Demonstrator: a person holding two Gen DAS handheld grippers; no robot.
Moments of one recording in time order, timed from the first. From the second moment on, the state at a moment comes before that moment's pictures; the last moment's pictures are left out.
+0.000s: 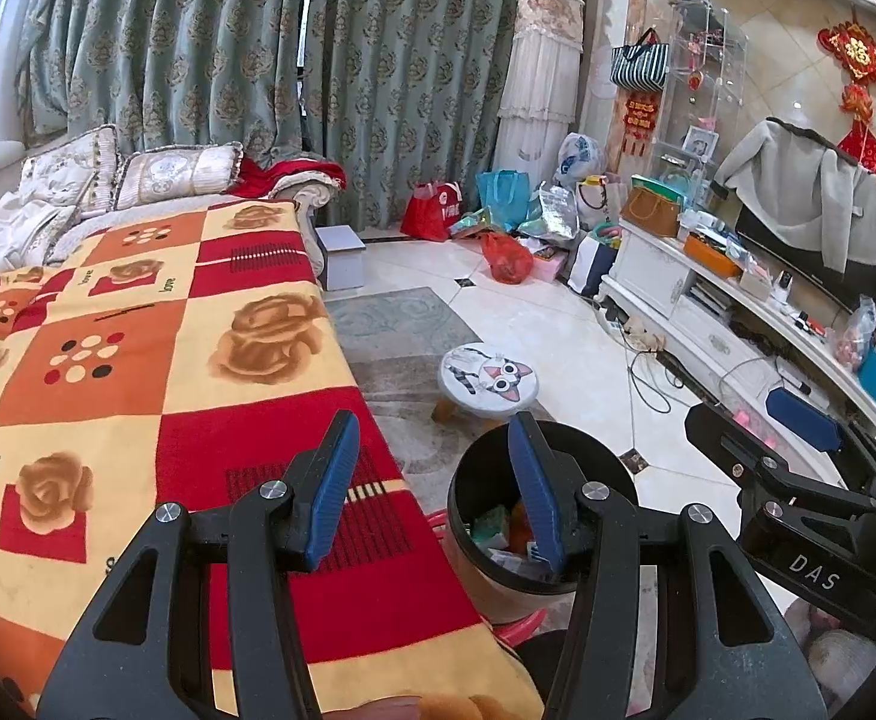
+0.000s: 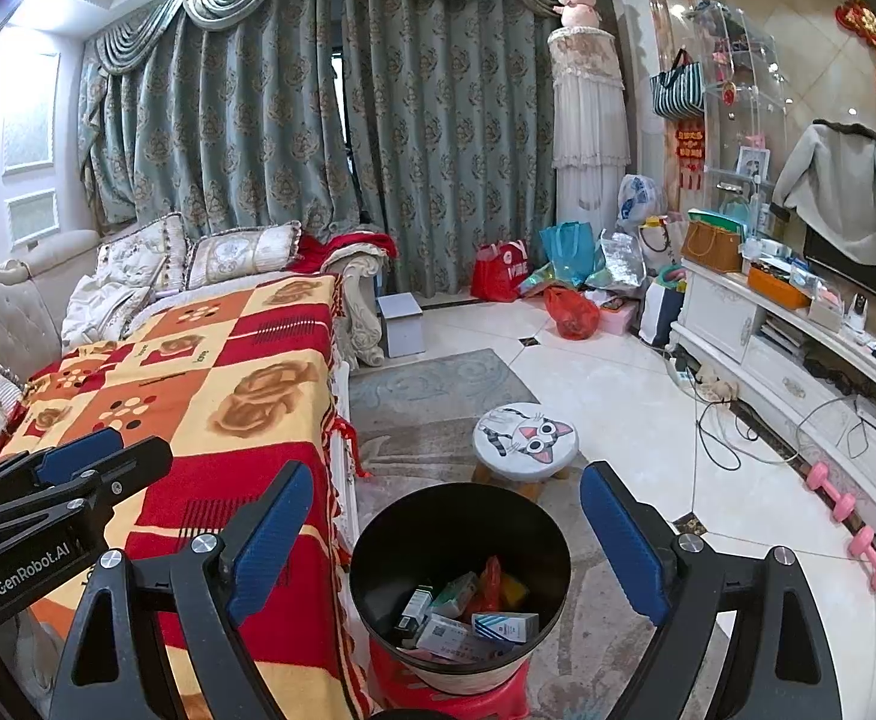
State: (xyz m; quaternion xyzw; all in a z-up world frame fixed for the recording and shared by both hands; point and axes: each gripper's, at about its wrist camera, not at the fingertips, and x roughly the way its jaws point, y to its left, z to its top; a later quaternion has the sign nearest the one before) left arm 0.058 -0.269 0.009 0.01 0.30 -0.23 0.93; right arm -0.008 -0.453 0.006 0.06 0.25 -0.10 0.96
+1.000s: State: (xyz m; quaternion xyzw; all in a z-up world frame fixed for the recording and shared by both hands) left arm 0.060 -0.273 0.003 0.01 0.30 -0.23 0.93; right arm -0.006 -0.455 -0.005 0.06 0.26 -0.10 0.96
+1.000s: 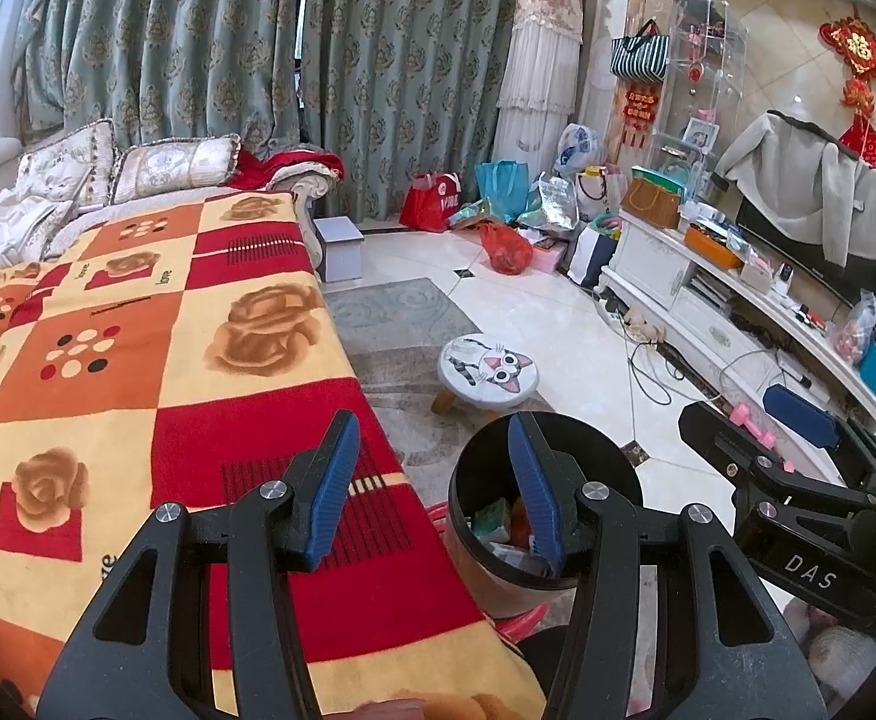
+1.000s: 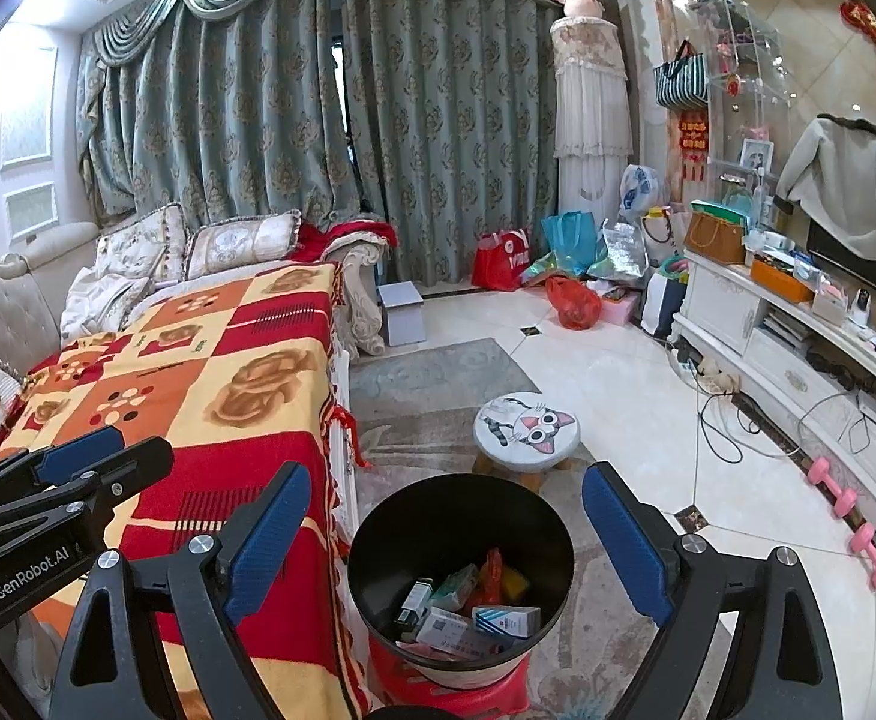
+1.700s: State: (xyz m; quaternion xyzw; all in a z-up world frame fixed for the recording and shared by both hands) left arm 0.060 -0.274 0.002 0.01 0.30 -0.23 0.92; right arm -0.008 -0.460 -0.014 0.06 0.26 -0.10 0.96
